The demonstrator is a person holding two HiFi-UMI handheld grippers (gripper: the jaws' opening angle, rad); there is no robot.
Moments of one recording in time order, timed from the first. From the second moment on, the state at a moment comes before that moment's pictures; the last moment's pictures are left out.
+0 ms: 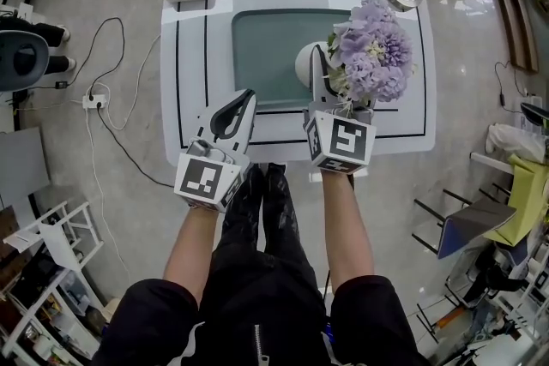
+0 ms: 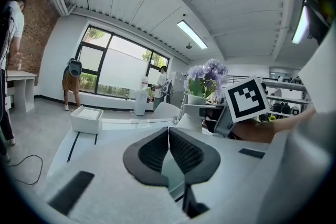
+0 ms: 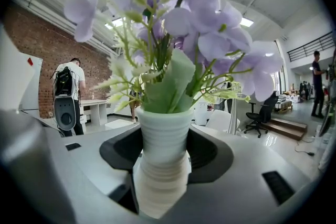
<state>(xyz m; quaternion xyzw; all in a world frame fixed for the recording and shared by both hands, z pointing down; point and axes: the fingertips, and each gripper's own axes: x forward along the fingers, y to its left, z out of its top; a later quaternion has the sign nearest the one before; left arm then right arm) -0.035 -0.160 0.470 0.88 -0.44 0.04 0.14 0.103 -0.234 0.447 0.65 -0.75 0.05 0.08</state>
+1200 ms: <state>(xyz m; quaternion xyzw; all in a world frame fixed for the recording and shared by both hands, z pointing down) 0.061 -0.179 0.397 0.92 -0.38 0.04 0.10 0.177 -0.144 0.369 0.68 -0.73 0.05 0.07</state>
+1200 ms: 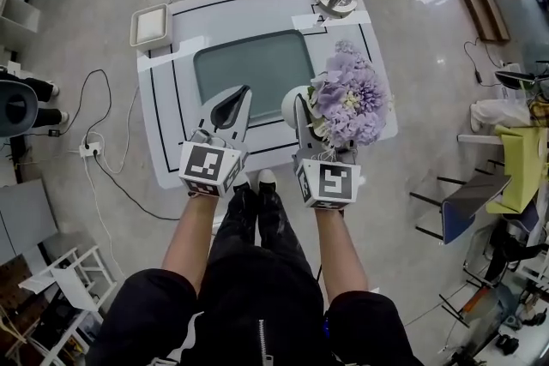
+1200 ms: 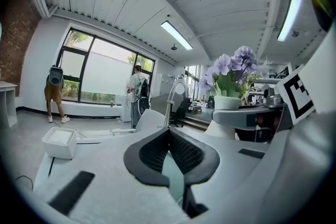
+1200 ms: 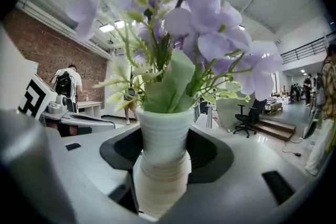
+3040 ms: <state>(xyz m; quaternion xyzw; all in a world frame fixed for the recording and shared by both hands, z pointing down) 0.045 -0.180 0.405 0.91 -0.39 0.07 0.10 0.150 -0.150 0.366 0.65 -0.76 0.05 0.07</state>
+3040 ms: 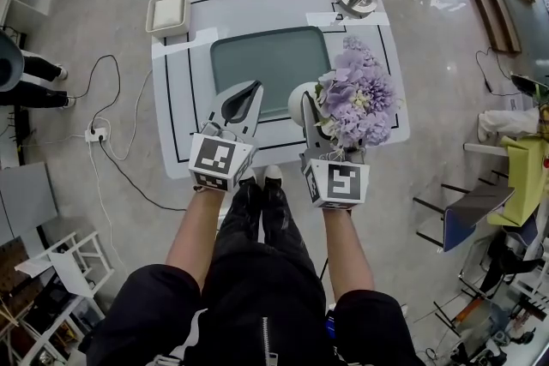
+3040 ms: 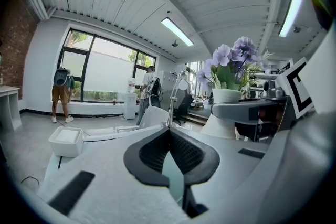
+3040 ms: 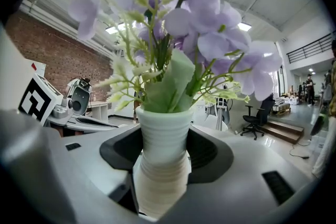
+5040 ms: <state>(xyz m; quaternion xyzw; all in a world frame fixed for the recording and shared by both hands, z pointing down) -0.097 -0.207 0.488 0.84 -0.51 0.13 0.15 0.082 -0.287 0.475 0.57 -0.82 0.04 0.10</state>
